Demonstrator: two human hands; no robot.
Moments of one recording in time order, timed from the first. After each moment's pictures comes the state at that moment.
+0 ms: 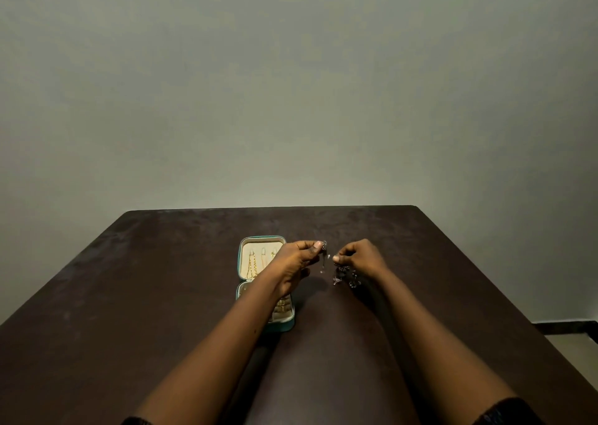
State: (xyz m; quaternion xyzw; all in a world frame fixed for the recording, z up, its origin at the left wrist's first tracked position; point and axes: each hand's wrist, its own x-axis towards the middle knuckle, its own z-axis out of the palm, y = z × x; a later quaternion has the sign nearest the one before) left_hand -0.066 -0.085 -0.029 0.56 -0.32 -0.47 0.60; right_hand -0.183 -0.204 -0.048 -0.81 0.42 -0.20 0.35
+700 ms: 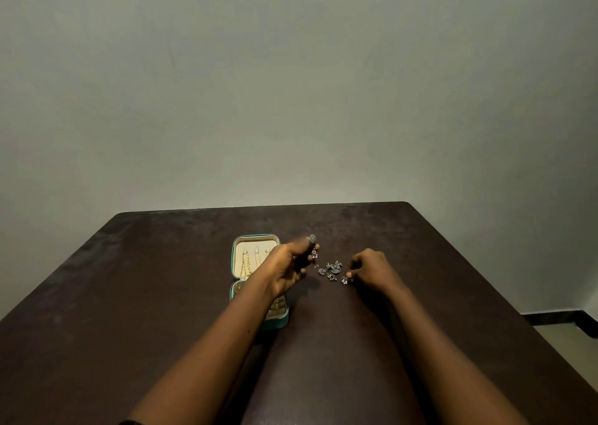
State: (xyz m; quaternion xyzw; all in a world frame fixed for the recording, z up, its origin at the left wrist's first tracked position) left_hand -0.065 -0.085 -0.031 0.53 -0.23 -0.54 0.62; right_hand -0.214 -0.210 -0.066 -0.85 0.46 -0.12 0.22
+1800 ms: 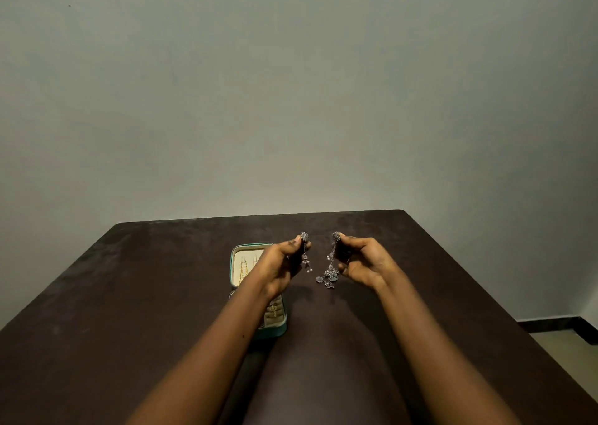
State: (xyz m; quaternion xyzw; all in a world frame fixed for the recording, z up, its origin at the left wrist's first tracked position) left_hand -0.064 -0.082 -0.016 0.48 -0.20 -0.53 0.67; right_hand -0.201 -0.175 -0.009 -0.40 0.34 -0.30 0.80
